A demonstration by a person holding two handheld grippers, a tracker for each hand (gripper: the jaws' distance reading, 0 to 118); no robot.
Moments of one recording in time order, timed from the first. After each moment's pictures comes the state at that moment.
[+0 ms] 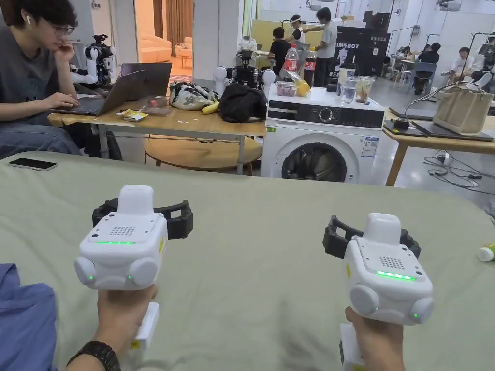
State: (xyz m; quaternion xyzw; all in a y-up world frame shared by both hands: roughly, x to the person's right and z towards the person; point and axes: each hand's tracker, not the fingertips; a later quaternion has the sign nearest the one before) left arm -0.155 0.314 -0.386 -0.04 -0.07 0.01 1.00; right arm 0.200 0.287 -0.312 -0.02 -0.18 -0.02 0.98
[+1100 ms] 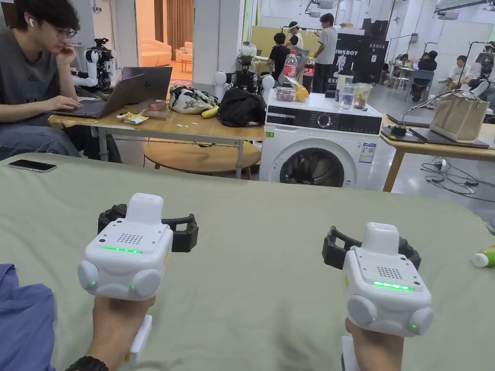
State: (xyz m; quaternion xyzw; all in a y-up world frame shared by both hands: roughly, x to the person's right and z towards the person) left arm -0.147 0.309 -0.371 -0.05 -0.08 -0.04 0.99; right arm 0.196 0.286 -0.299 -0.04 -0.19 0.00 0.98
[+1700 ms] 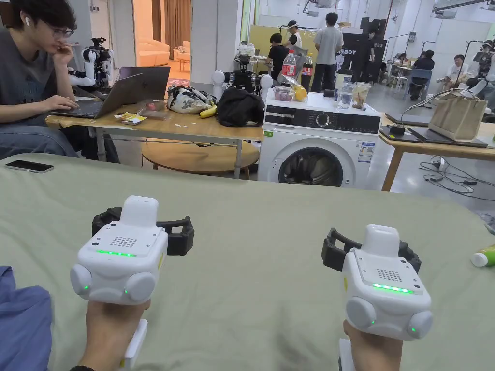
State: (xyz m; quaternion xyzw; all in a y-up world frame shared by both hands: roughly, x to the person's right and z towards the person) left arm -0.151 0.309 -0.370 -0.06 -0.08 -0.04 0.99; right arm 0.195 0.285 -0.299 -0.04 -0.20 -0.02 0.98
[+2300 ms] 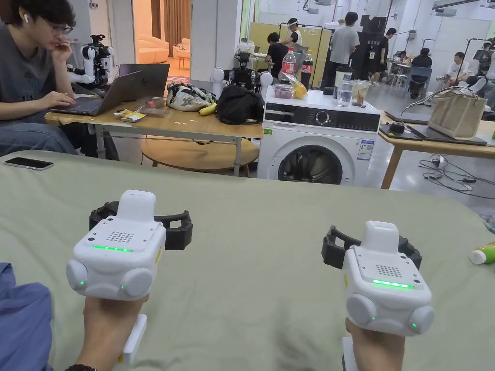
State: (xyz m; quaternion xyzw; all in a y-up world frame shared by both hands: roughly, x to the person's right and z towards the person) left arm -0.153 0.314 -0.365 -0.05 -0.09 -0.03 0.99; right arm 0.194 0.289 -0.295 -0.05 -0.20 0.00 0.98
